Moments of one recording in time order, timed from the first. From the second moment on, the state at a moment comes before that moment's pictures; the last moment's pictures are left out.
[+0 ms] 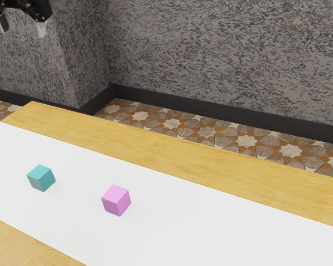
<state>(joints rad) 0.45 -0.11 -0.39 -1.16 0.13 1.20 -0.15</state>
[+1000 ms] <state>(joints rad) 0.43 -0.70 0.42 -2.63 0.32 2.03 0.69</state>
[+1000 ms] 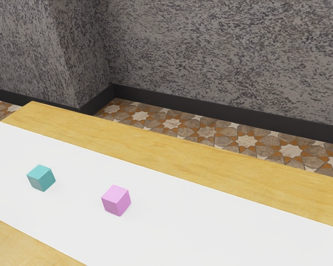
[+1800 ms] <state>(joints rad) 0.41 0.04 0.36 -2.16 0.25 2.42 1.11</state>
